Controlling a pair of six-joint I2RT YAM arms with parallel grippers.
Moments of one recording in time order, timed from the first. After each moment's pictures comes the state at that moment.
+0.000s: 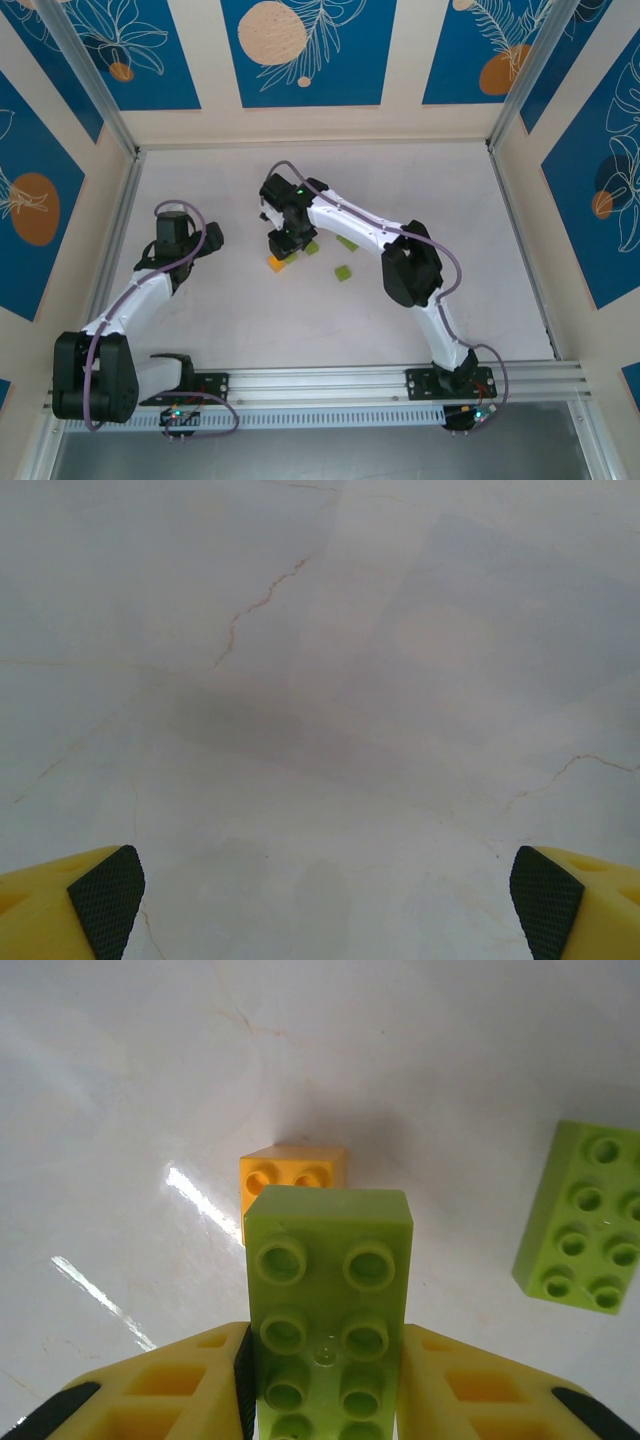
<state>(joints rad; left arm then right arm) -0.06 1.19 0.64 -0.18 -0.10 -0.39 0.84 2.22 2.02 -1.13 -0.14 0.15</state>
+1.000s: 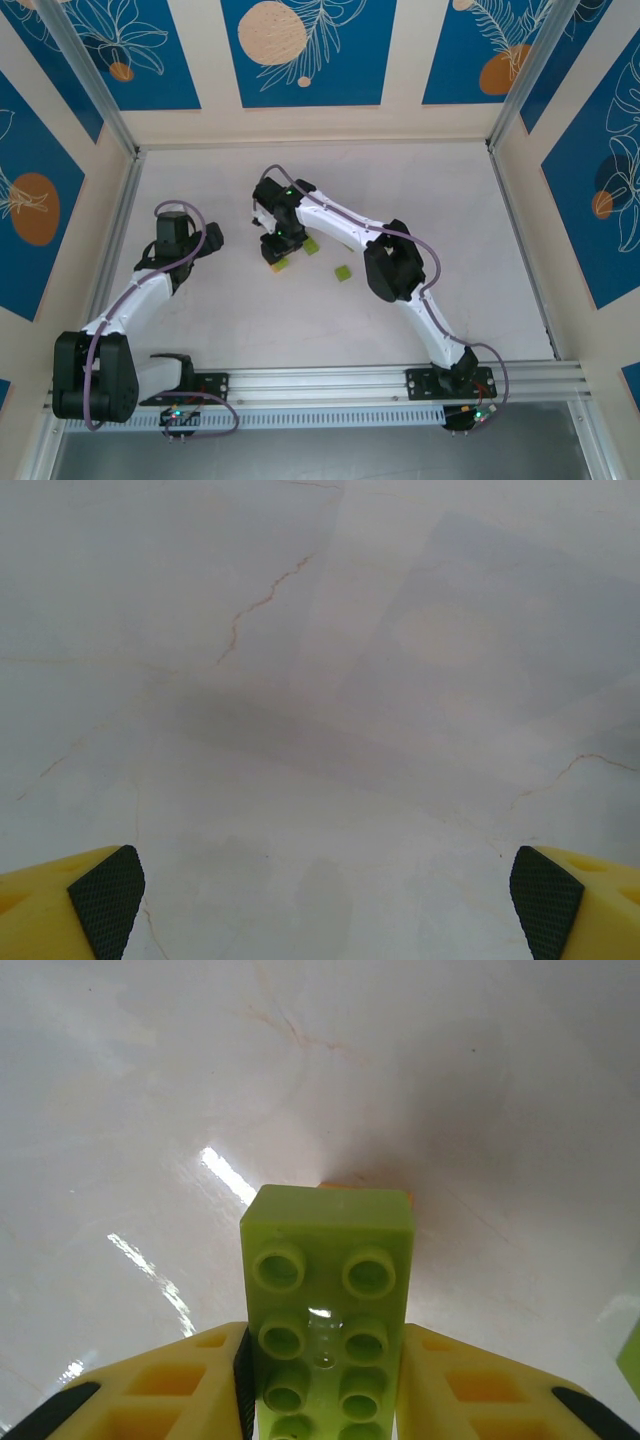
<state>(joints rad) -0.06 1.19 0.63 -0.18 -0.10 -0.39 0.84 2.37 2.17 -1.19 -0.24 0.14</state>
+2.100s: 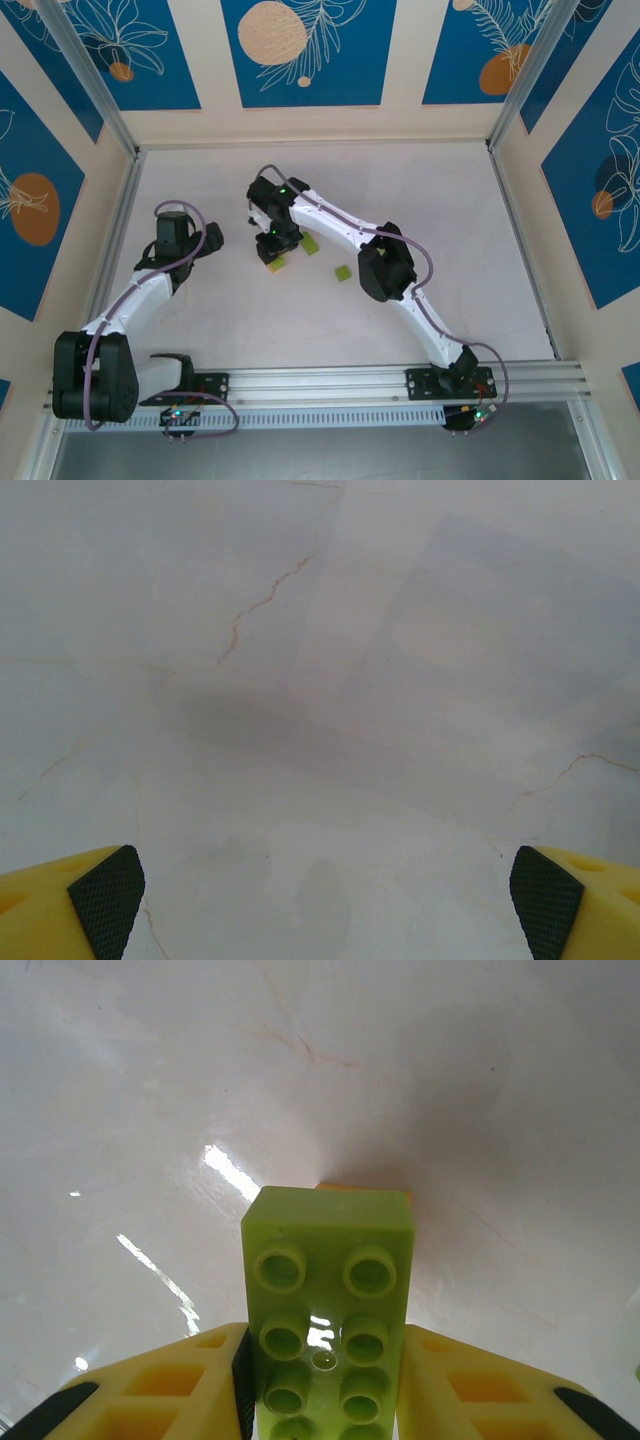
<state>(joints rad) -0.06 1.19 0.63 -0.18 -0.11 -0.39 0.85 2.45 2.32 -1.28 -0.23 0.17</state>
